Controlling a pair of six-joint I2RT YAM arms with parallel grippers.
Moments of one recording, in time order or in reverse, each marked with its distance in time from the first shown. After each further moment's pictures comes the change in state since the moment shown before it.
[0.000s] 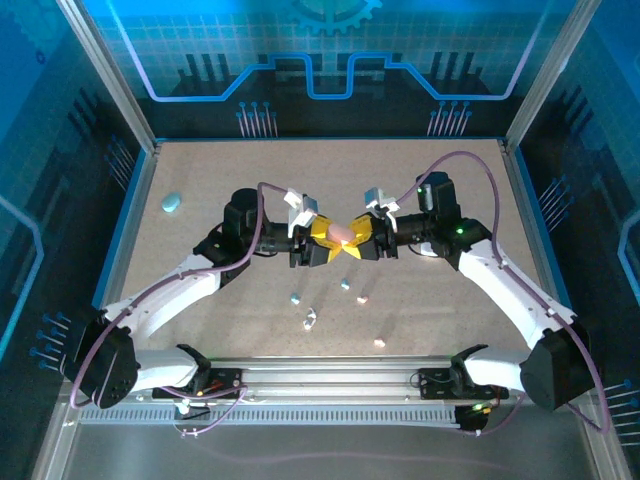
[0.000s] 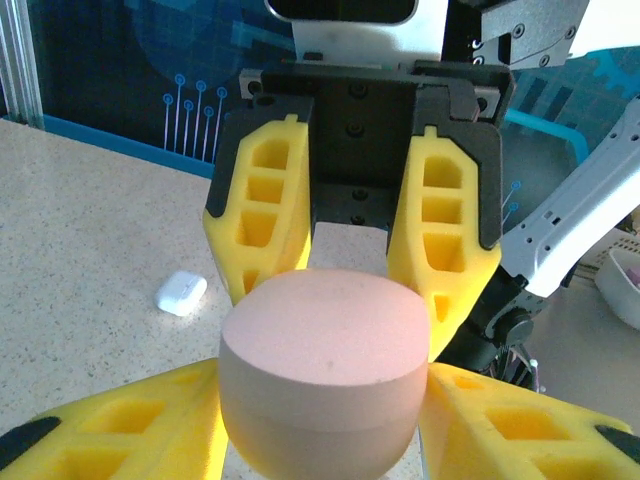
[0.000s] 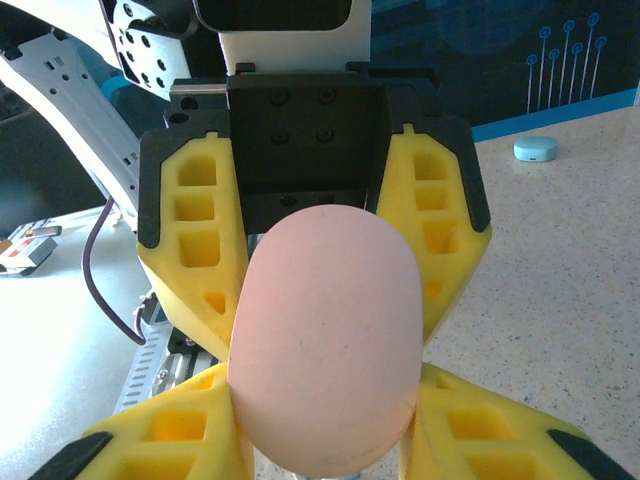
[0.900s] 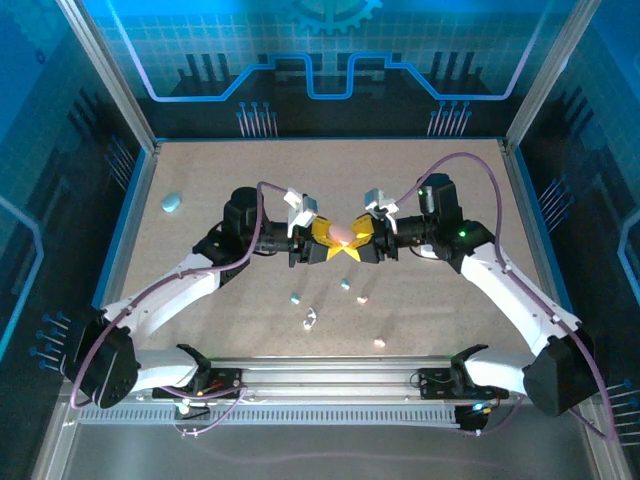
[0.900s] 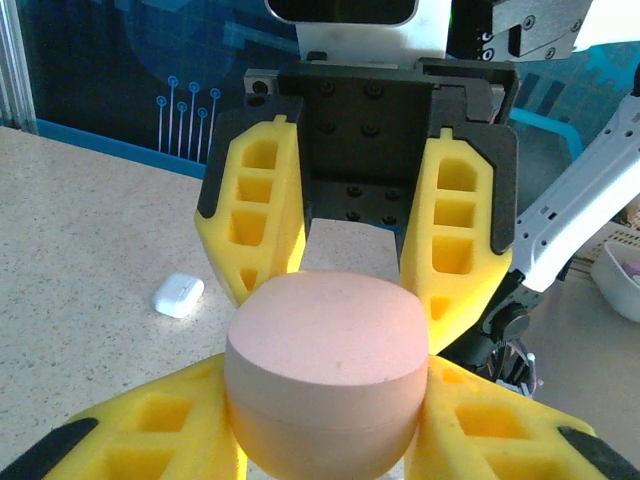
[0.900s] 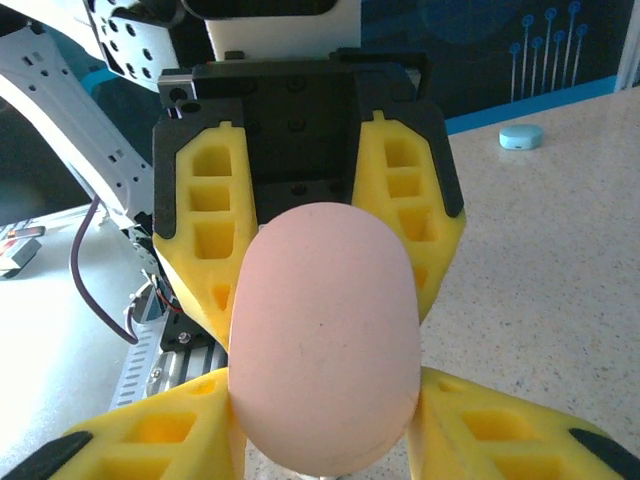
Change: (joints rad) left arm 0.004 0.000 0.013 -0.029 0.014 0.034; right arm 0.011 -0.034 0.000 -0.029 0.072 0.025
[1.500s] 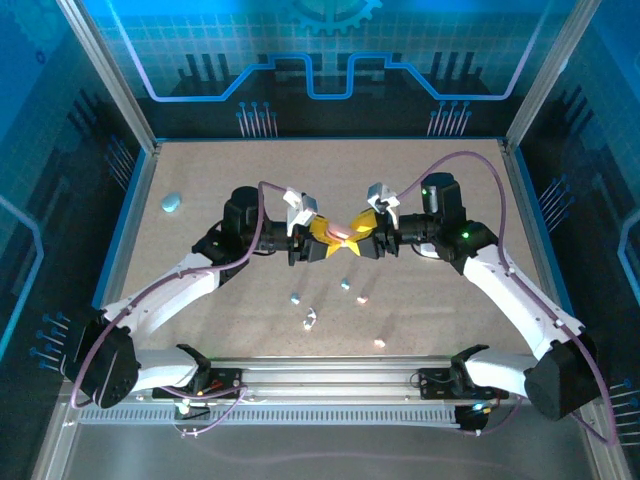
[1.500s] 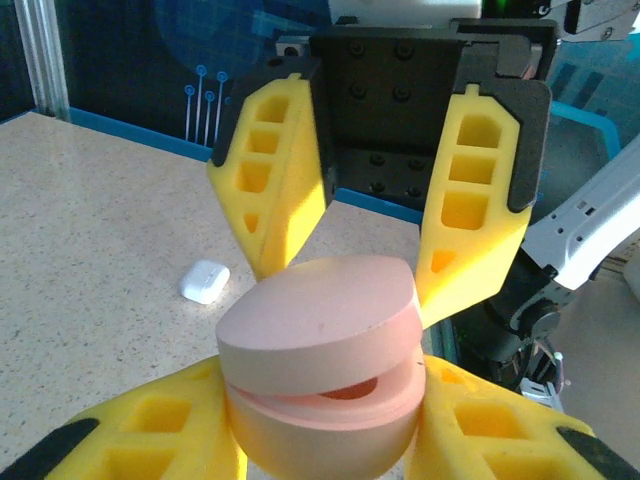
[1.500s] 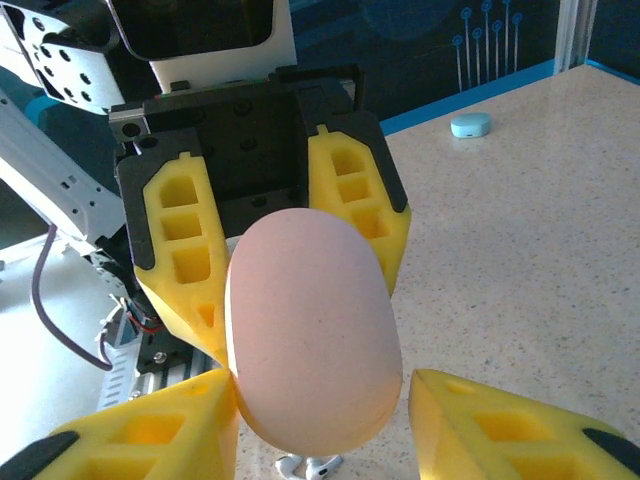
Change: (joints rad) left arm 0.007 0.000 0.002 -0.031 -0.044 0.020; right arm -0.008 -0.016 0.000 0.025 0.087 0.094
